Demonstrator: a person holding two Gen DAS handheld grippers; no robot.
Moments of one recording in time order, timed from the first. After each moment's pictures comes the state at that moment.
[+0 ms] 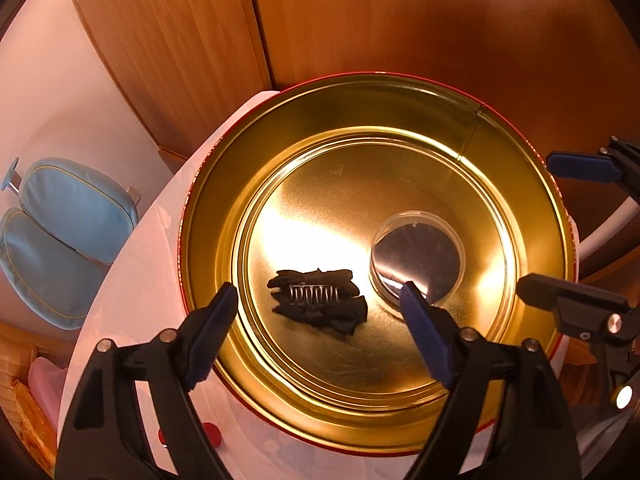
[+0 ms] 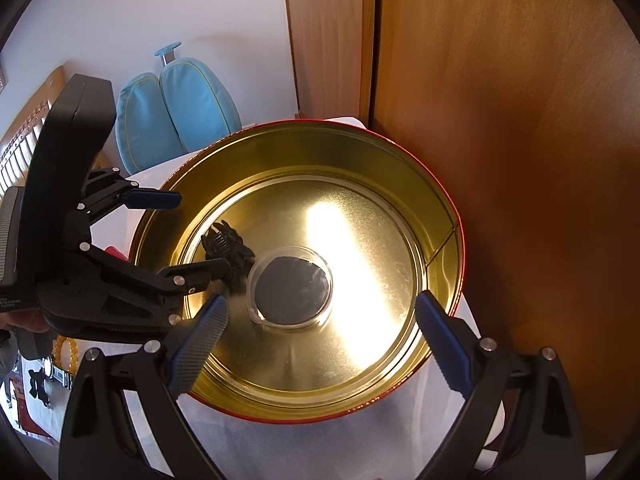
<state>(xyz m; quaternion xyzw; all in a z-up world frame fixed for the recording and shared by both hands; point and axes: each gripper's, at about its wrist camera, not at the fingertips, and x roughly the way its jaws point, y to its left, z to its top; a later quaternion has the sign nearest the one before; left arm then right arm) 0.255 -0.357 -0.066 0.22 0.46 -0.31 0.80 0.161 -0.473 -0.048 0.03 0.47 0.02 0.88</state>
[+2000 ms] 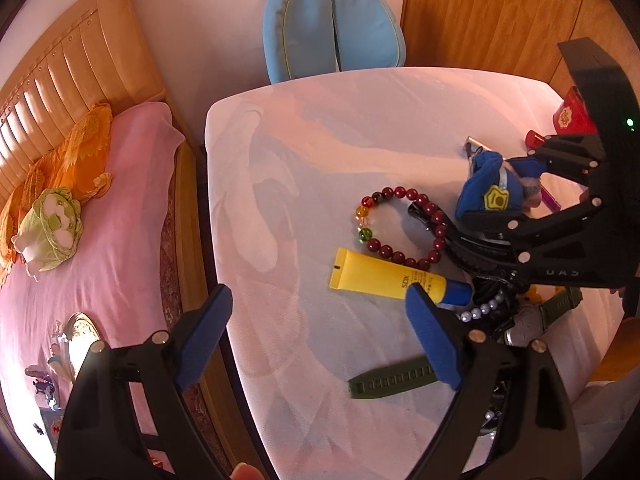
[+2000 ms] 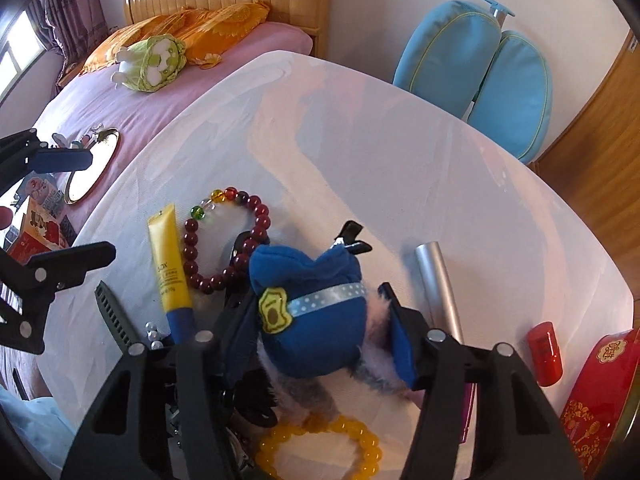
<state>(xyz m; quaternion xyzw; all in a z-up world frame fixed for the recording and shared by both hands) 0.088 0.105 -0.096 0.02 0.52 -0.01 0.85 0.157 -0.028 -0.110 -0.22 0.49 0.31 0.78</state>
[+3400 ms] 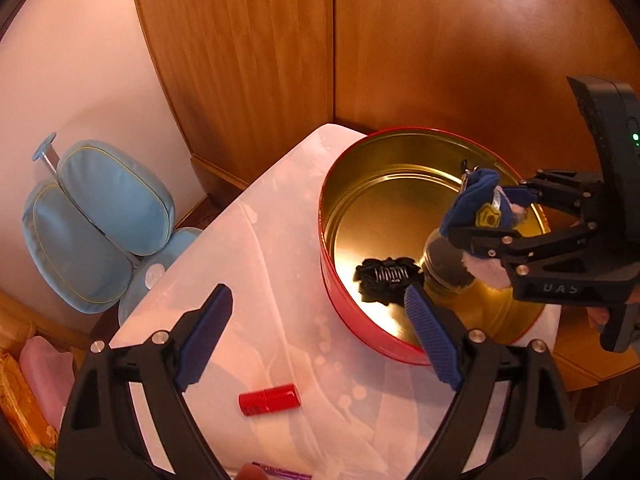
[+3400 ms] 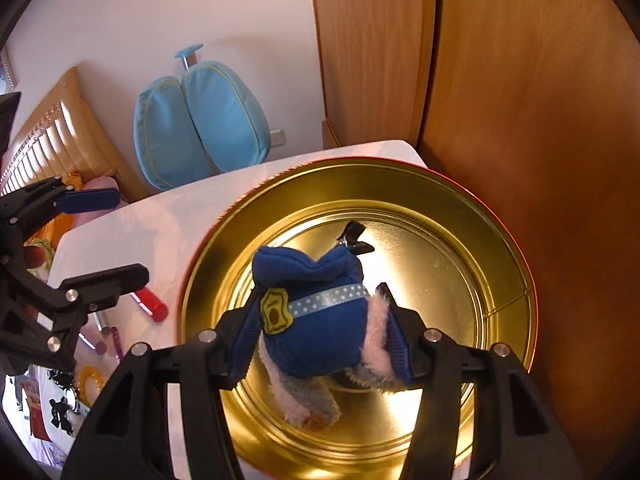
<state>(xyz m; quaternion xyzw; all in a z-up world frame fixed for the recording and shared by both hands) 0.266 -0.267 -0.017 0.17 0.44 -0.29 0.83 0.223 -0.427 -0.038 0.03 0.48 0.05 0.87</state>
